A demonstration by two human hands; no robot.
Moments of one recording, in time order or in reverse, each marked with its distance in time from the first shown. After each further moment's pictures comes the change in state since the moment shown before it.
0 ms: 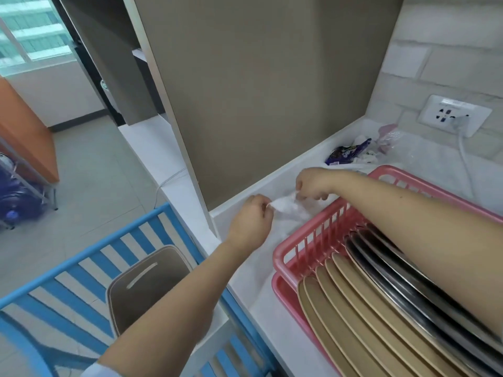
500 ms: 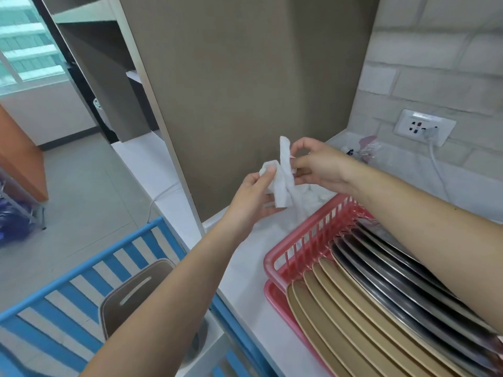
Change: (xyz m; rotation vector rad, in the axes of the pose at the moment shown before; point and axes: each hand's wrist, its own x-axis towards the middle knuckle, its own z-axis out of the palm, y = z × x) left_hand -0.006 0.083 -0.058 -0.991 -0.222 -0.148; right_hand -0.074 0.004 -0.036 1.318 0.237 -0.268
